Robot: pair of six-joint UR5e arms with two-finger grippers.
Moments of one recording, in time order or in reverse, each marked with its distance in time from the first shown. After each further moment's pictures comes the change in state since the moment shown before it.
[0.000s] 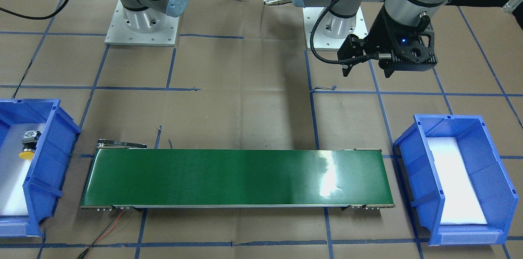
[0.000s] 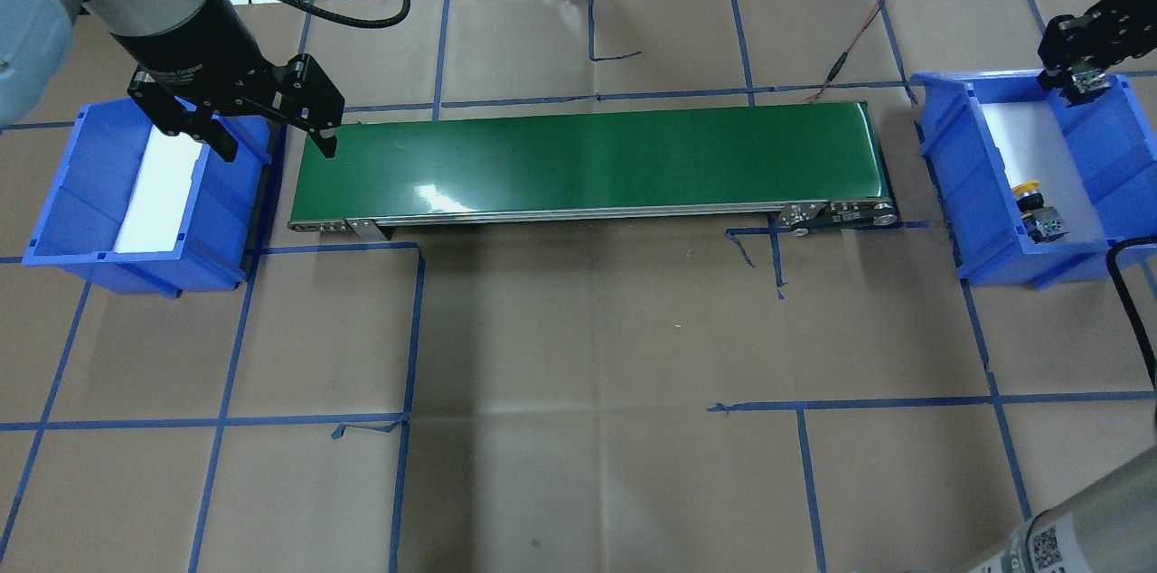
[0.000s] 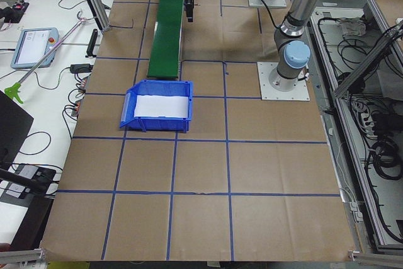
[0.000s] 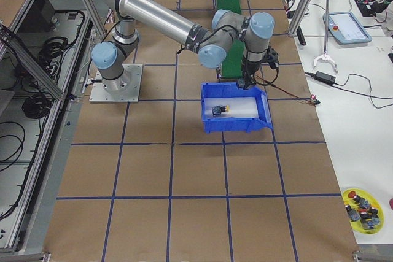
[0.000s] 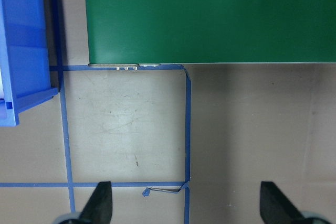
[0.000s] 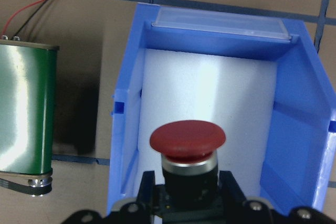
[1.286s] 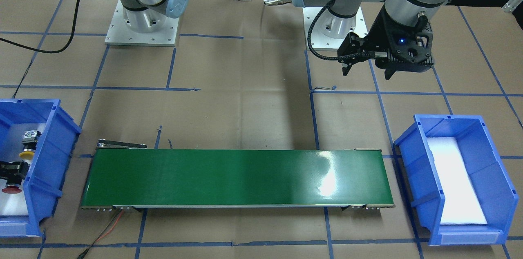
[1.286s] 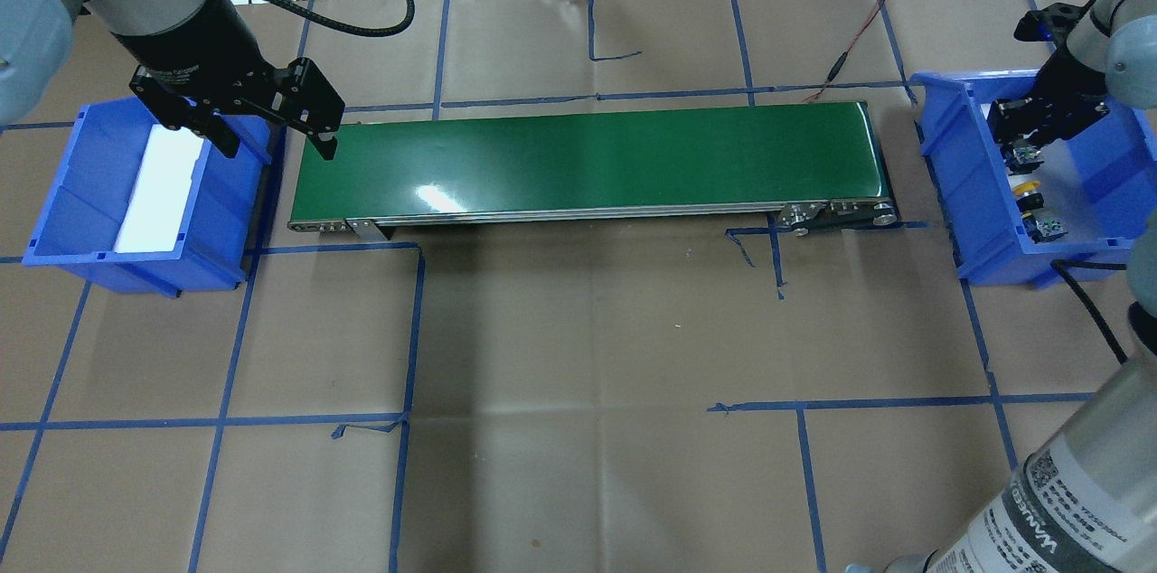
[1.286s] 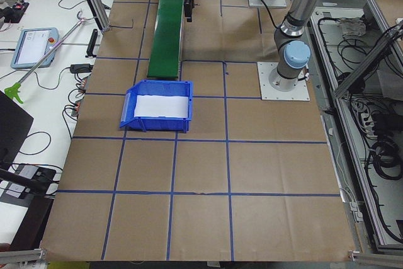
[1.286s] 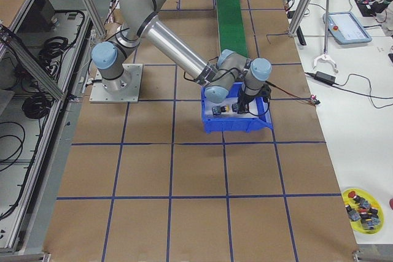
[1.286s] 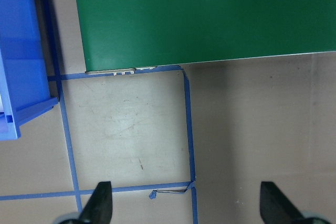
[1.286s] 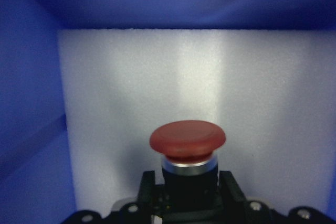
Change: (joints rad) left arm 0.000 -0.002 0.001 0.001 -0.001 0.074; right arm -0.016 0.193 0.078 -0.188 -0.009 0.056
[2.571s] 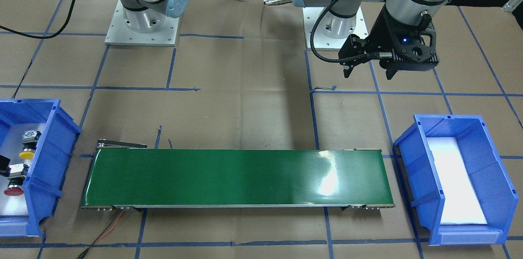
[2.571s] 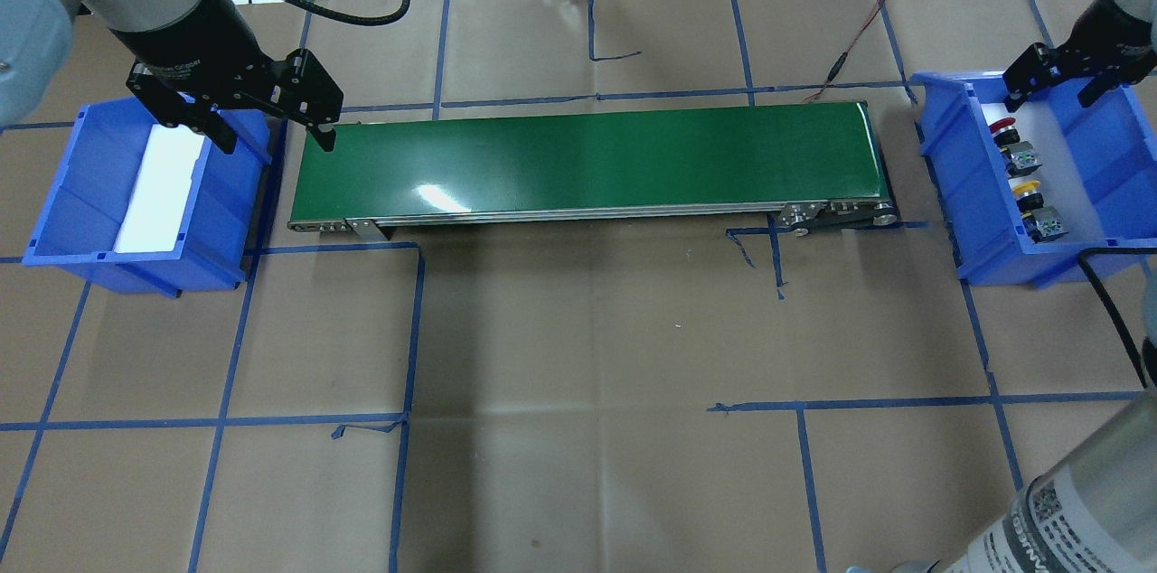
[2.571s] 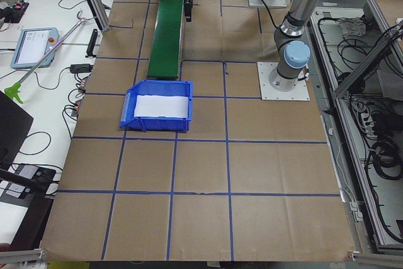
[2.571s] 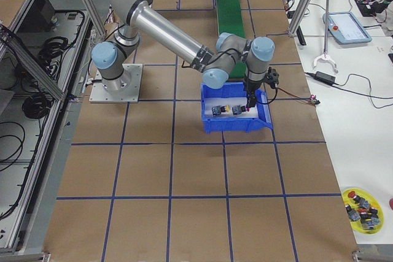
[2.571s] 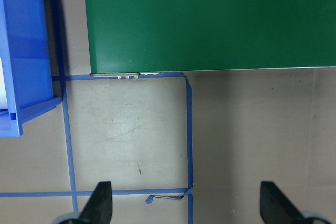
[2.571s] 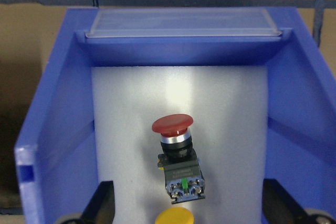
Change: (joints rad) left arm 0.000 0.002 0.000 0.022 0.003 -0.069; right arm 0.019 -0.158 -0.056 0.062 0.001 0.075
